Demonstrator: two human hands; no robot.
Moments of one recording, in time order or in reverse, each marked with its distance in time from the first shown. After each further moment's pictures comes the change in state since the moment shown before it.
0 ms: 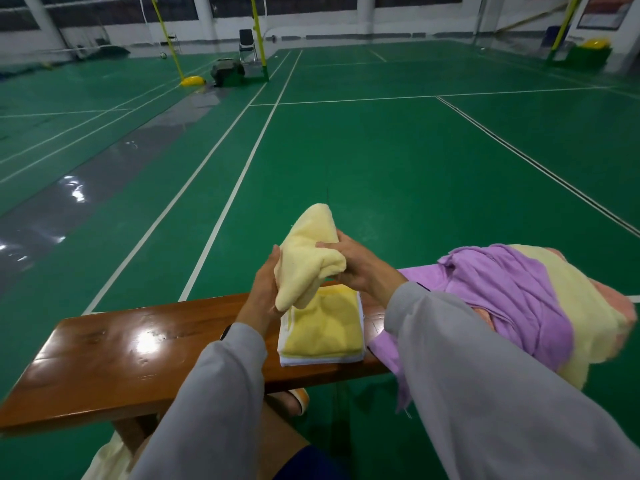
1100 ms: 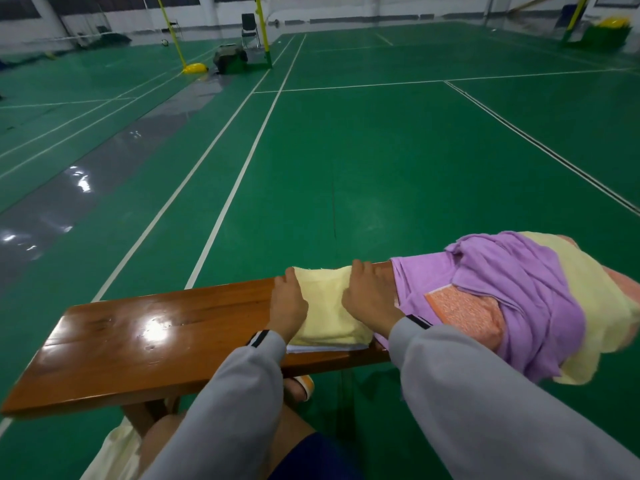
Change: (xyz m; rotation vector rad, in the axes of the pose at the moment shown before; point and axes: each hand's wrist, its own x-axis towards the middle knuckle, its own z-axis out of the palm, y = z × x) left_hand -0.007 -0.068 -0.027 1.662 0.383 0.243; right_hand -0.012 0.093 -0.058 -1.760 0.555 -0.113
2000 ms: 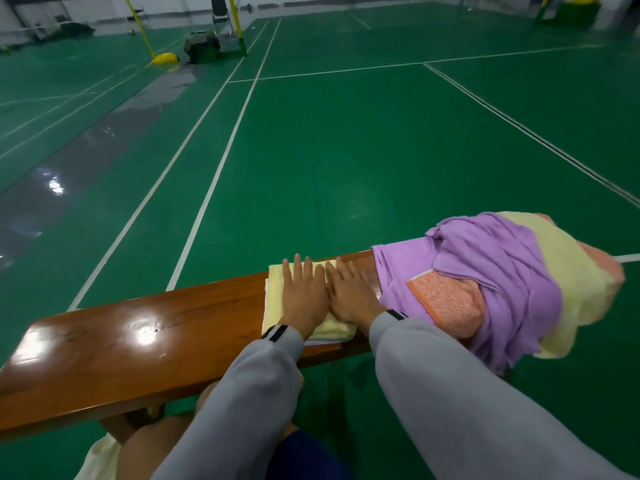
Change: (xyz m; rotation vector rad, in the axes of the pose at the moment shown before) left_hand -0.003 0.059 0.043 0.633 -0.030 0.376; right_hand 0.004 0.033 0.034 0.058 -0.186 -0.130
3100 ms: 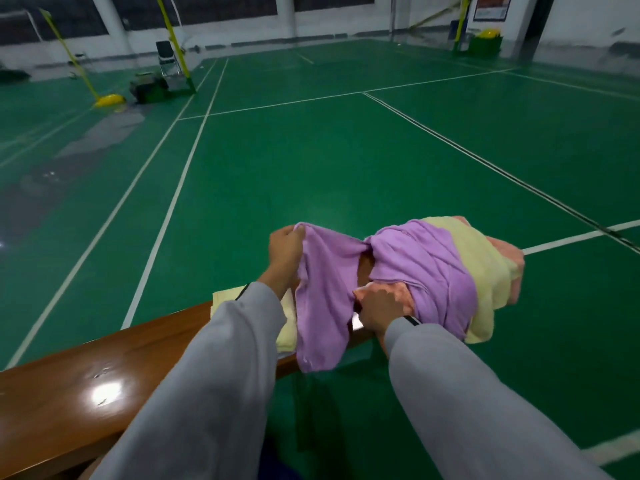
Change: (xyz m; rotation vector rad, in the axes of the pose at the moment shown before) left_hand 0.062 0.085 -0.126 -1.458 0.152 -0.345; right_hand -0.090 0.134 -0.050 -0.148 0.100 0.440
